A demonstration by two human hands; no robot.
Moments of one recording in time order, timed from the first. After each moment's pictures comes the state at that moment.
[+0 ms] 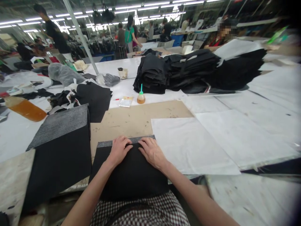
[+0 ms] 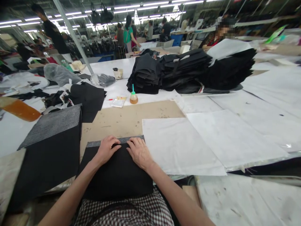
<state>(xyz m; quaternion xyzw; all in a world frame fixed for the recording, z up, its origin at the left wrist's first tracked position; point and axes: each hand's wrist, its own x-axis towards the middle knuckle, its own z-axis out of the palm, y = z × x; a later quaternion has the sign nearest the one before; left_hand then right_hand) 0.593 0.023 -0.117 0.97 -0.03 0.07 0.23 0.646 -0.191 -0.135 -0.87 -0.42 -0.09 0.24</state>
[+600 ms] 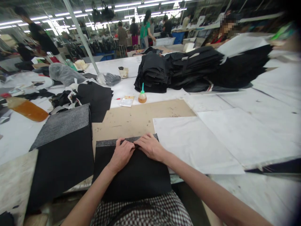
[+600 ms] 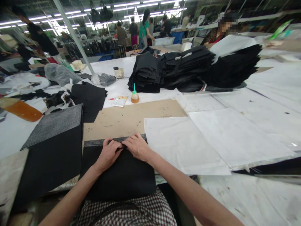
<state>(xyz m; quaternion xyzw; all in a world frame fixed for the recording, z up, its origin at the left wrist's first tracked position) 0.574 0.018 -0.117 0.96 -0.17 0.17 0.13 0.674 -0.178 -0.107 -0.80 -0.57 -0.05 0.19</state>
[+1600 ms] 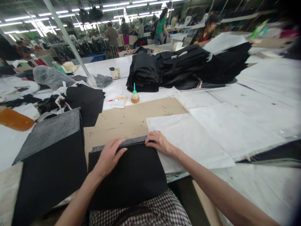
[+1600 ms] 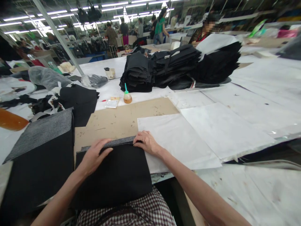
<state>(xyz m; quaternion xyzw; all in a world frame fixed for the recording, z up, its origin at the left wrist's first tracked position) 0.580 0.040 -0.087 0.97 -0.11 0.12 0.20 0.712 -0.241 -0.132 -0.83 -0.44 0.03 0.33</state>
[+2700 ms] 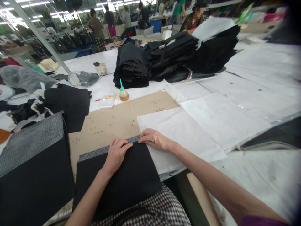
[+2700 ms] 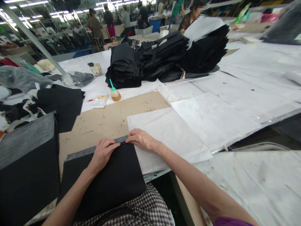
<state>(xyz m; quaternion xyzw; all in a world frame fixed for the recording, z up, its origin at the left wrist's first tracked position) 0.635 -0.018 -0.136 0.95 -0.23 0.15 0.17 0.741 -0.268 -0.132 -0.78 -0.52 0.02 0.33</state>
